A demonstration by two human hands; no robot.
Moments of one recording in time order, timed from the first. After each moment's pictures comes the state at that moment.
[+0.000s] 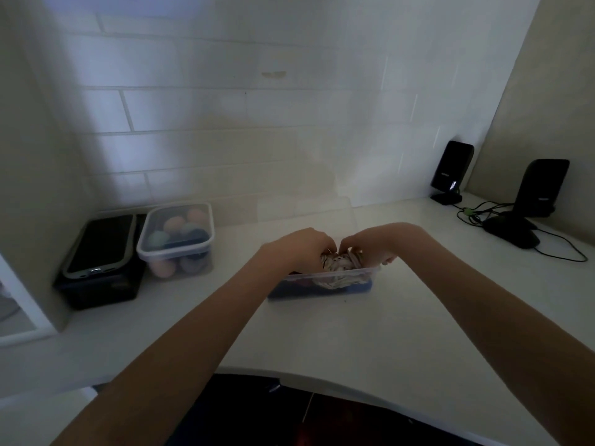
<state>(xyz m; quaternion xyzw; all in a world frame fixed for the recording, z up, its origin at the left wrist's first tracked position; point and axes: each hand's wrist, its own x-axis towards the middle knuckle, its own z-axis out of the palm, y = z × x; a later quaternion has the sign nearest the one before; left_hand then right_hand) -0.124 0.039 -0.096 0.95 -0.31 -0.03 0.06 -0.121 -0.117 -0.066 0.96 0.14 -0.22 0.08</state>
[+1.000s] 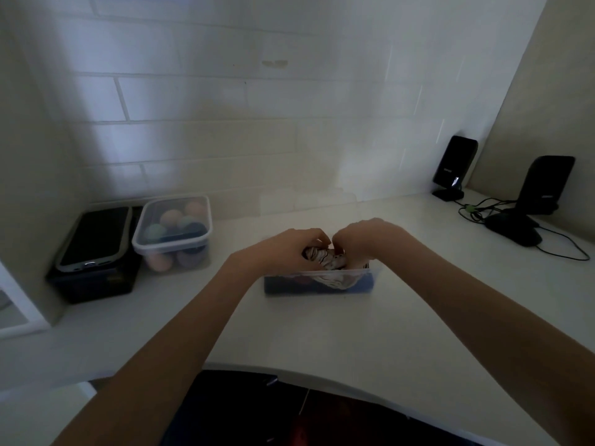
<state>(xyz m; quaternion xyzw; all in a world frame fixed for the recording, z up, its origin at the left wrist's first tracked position) -0.130 0.070 -0.109 0.93 -0.28 -0.04 0.23 -0.130 -0.086 -0.069 0.96 0.16 -0.14 0.21</state>
